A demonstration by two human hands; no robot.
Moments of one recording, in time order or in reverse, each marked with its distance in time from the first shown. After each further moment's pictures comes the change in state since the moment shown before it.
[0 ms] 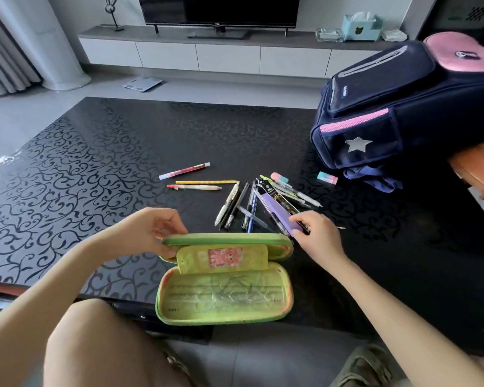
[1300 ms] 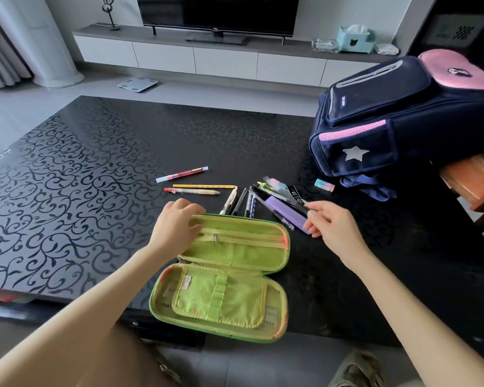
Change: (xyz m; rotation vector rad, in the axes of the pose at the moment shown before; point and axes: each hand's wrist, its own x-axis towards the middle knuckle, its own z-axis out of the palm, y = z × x) left_hand 0.068 -0.029 0.048 0.570 0.534 -0.024; right_hand 0.007 -0.019 -0.044 0.408 -0.031 0.108
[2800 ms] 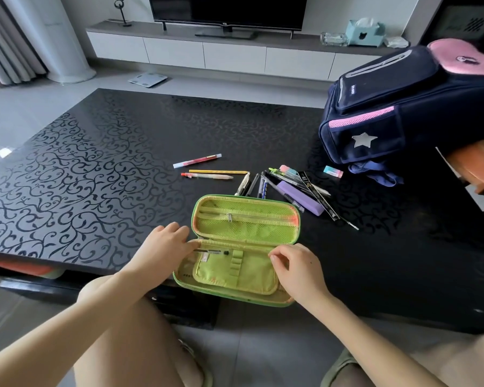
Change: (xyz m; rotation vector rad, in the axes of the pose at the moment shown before) left_hand -0.091 -0.030 -0.025 0.587 -0.099 0.476; right_hand -0.100 0.016 0.089 -0.453 -0.017 -0.261
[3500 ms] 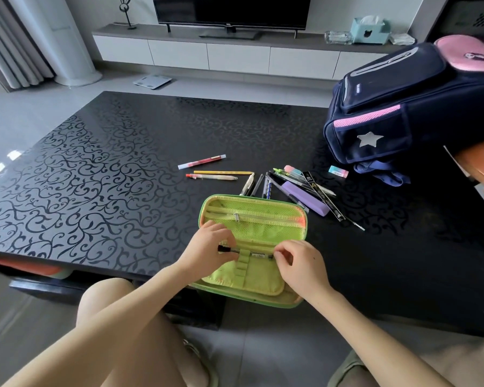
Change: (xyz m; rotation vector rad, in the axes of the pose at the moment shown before) left_hand 0.040 0.041 0.015 -0.791 0.089 -0.203; right_hand 0.011 0.009 0.008 -0.014 0.023 -0.039
